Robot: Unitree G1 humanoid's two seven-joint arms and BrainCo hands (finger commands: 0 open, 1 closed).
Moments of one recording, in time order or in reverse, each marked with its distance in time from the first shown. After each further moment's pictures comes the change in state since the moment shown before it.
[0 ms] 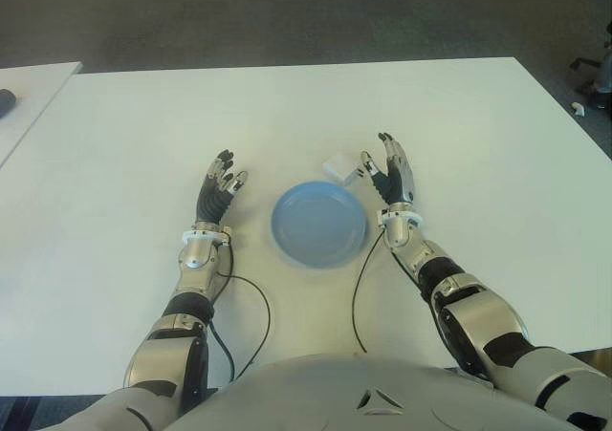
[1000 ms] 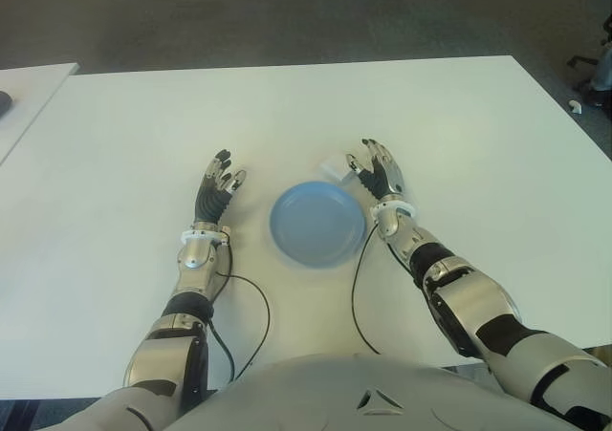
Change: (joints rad) left arm -0.003 0.000 0.012 0.004 0.001 0.000 0.000; right arm -0.111 0.045 0.071 0.103 -0.001 0.157 0.122
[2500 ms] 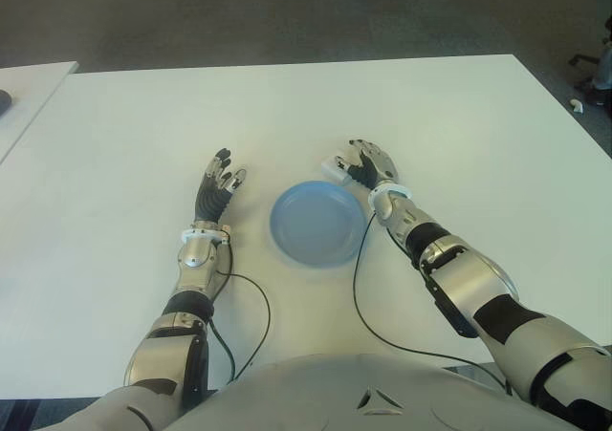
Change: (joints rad) left arm -0.005 -0.001 0.001 0.001 0.002 0.000 0.000; right arm -0.116 -0.022 0.099 0.035 -0.037 0.137 0.192
